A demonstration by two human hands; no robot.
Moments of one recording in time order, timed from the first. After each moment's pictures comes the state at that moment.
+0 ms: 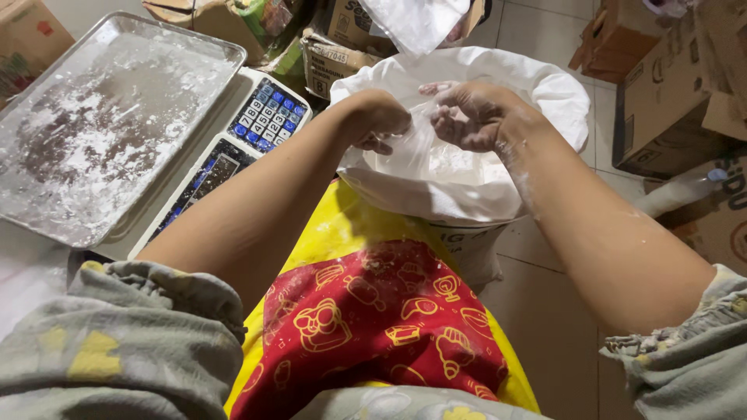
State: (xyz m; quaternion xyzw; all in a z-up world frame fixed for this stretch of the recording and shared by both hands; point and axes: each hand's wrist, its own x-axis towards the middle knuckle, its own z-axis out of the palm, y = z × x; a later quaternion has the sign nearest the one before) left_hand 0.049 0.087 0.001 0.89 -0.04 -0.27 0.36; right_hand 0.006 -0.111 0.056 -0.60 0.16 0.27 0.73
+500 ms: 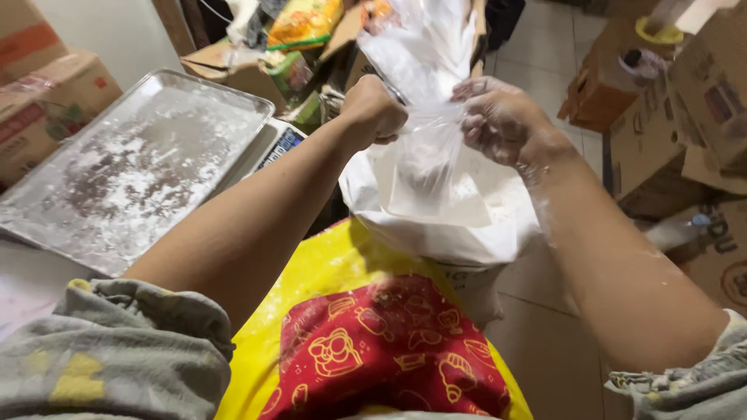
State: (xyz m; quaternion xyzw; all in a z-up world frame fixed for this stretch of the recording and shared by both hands) left_hand 0.022 0.109 0.120 0.87 0.08 -0.04 0.48; right_hand -0.017 -0.100 0.142 -0.63 0.04 0.12 0.76
